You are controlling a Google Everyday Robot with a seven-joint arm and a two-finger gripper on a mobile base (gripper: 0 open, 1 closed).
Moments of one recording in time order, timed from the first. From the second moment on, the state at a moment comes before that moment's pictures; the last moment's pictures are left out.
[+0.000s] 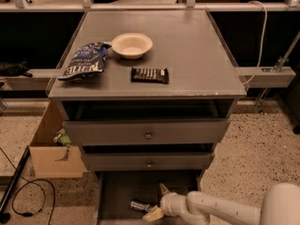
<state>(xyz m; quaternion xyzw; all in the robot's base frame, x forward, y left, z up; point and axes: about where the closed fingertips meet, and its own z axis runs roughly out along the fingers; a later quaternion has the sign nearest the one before) 0.479 -0.017 0.201 -0.44 0.79 0.25 0.36</state>
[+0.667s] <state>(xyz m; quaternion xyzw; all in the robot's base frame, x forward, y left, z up) 0.483 -0.001 0.172 -0.44 0.78 0.26 0.34</state>
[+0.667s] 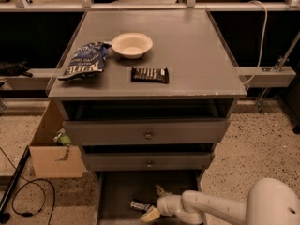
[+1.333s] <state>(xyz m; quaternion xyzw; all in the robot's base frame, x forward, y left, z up) 0.482 0.009 0.140 -0.45 0.78 0.27 0.34</state>
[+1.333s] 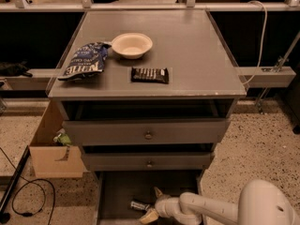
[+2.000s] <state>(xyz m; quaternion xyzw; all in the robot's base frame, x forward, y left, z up) 0.475 0.005 0.123 -0.44 0.78 0.27 0.34</state>
